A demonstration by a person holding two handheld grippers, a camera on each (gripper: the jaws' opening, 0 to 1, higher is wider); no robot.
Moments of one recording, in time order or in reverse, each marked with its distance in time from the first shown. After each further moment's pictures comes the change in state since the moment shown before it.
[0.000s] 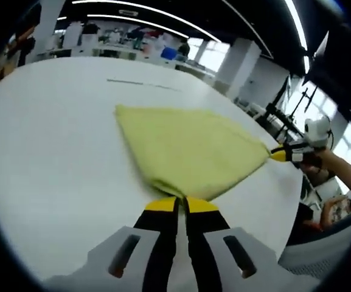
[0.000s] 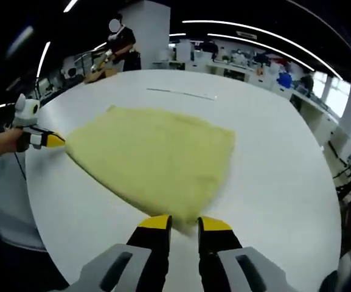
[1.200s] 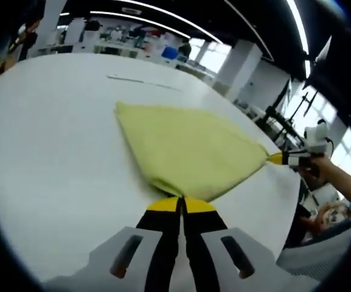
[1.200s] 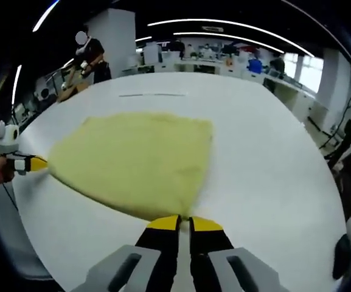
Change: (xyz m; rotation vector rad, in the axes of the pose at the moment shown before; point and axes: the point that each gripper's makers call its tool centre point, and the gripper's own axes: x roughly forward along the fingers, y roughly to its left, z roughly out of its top) left arm 0.002 -0.001 0.002 -0.027 0.000 -0.010; right arm 0.001 -0.011 -0.008 0.187 -0.006 -0.133
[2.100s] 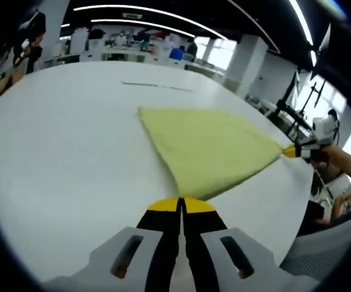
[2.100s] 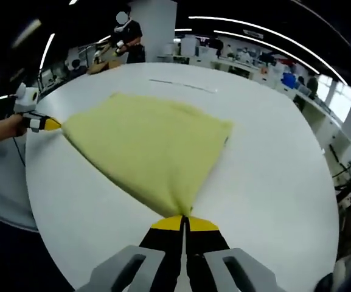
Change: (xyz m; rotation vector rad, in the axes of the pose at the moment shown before) left arm -0.029 0.023 -0.007 0.043 -0.006 0.108; right arm -0.002 -0.006 -0.019 -0.245 0.052 0.152
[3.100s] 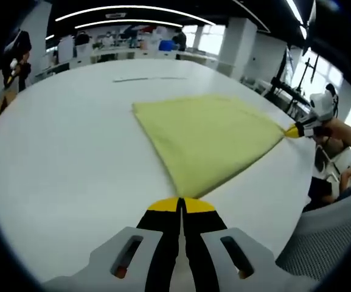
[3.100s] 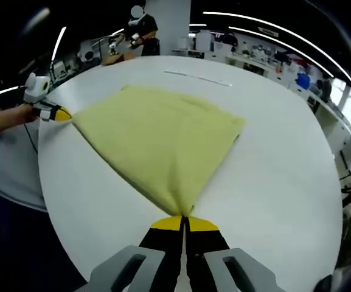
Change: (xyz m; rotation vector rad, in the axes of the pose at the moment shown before) left arm -0.010 -0.002 -0.018 0.149 0.082 0.016; right arm -0.015 0.013 -0.015 -0.053 0.039 0.072
